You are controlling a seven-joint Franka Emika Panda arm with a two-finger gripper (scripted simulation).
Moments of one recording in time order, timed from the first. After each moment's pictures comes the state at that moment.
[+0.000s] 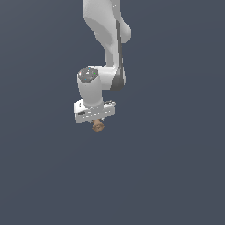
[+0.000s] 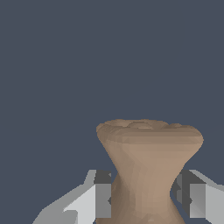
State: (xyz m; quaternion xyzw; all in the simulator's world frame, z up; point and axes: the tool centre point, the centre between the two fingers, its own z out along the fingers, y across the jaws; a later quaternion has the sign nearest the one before) arm -0.045 -0.084 0.097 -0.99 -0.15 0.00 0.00
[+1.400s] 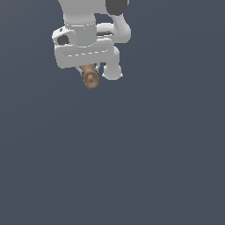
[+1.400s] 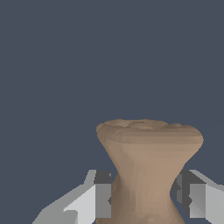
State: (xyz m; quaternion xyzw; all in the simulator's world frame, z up) arm -0.103 -0.092 0.353 -0.99 -0.15 0.00 0.00
